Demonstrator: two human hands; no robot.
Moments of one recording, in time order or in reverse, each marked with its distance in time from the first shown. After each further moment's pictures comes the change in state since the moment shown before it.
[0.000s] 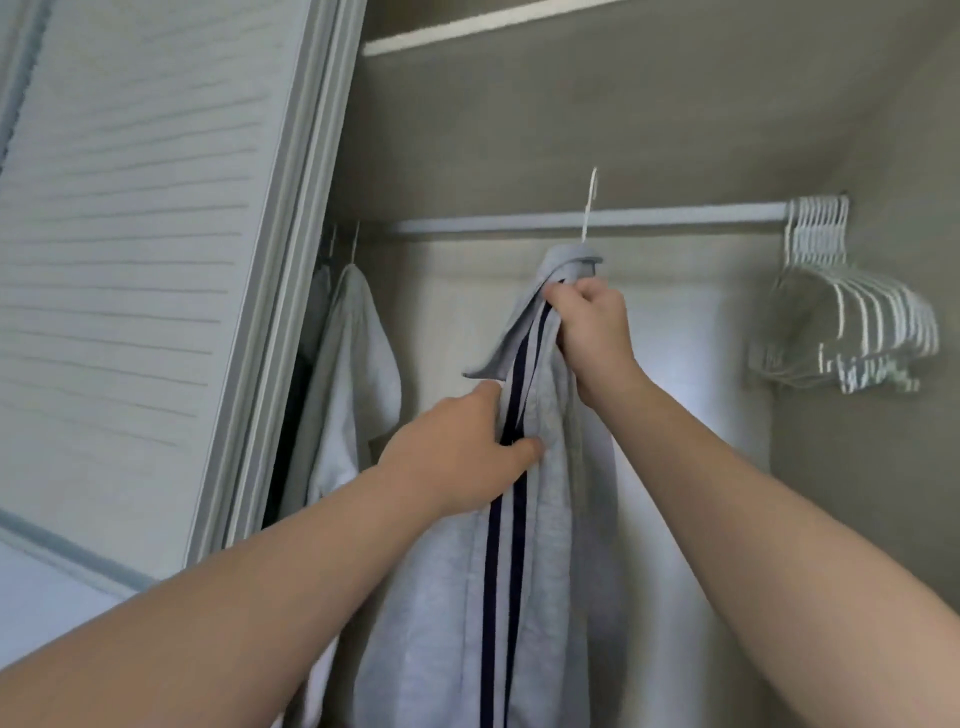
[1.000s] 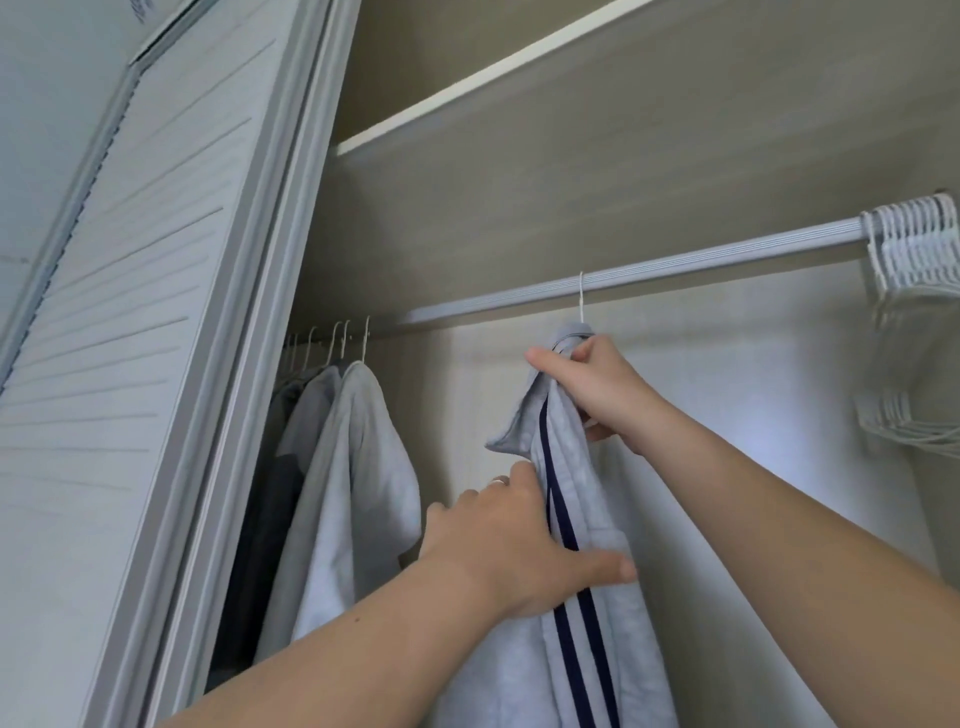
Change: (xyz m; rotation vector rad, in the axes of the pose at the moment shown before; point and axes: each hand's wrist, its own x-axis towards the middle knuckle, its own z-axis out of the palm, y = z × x) left_hand 0.108 0.011 0.035 0.307 -0.013 -0.146; right_hand 0.128 0.044 -0.014 -0.293 -0.222 0.068
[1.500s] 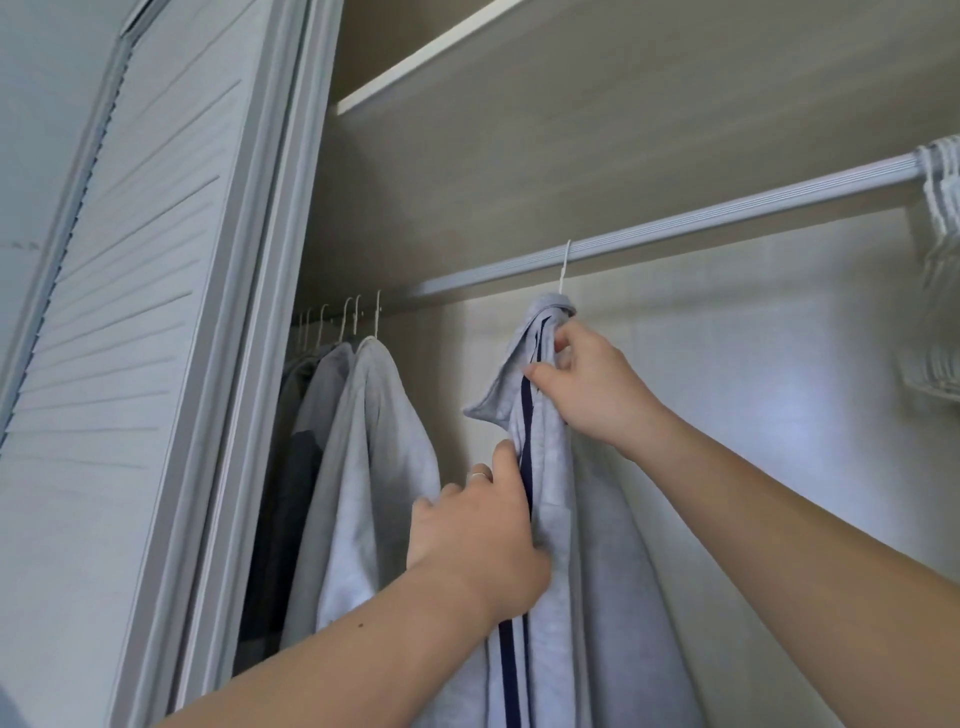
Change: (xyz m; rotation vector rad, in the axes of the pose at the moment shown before) left_hand -0.001 -0.034 0.023 0.199 0.104 -0.013; right_hand -0.021 0.016 0.035 -0.226 0.063 -0.242
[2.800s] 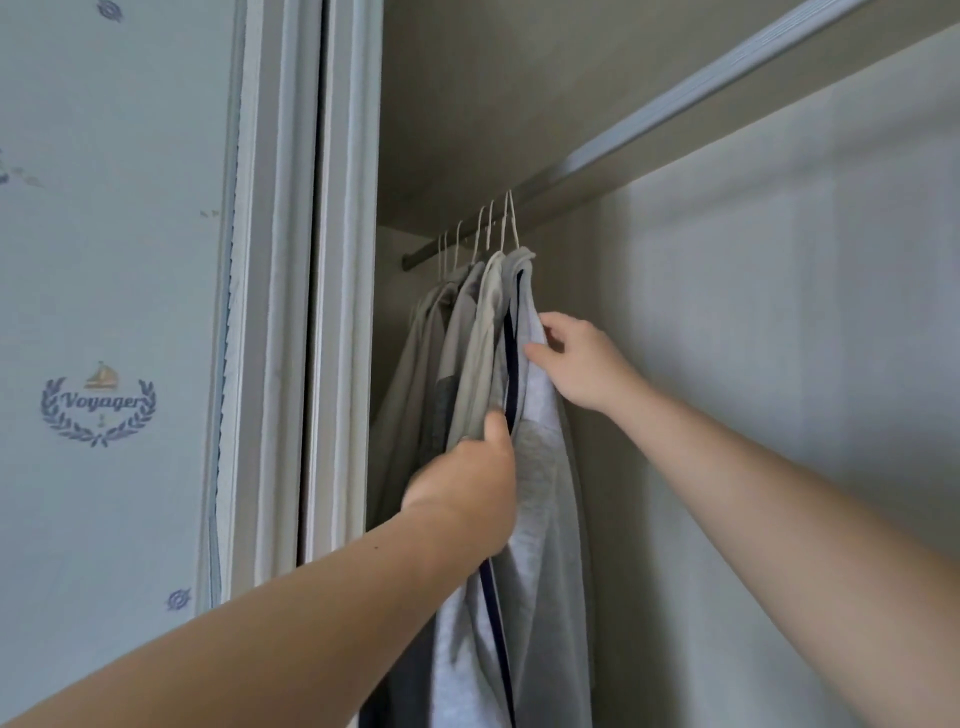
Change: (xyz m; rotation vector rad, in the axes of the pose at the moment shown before) left_hand 0.050 -0.148 0.041 0.292 -0.175 -0.402; right_hand 0.090 0.058 0.258 0.345 -0.335 -0.114
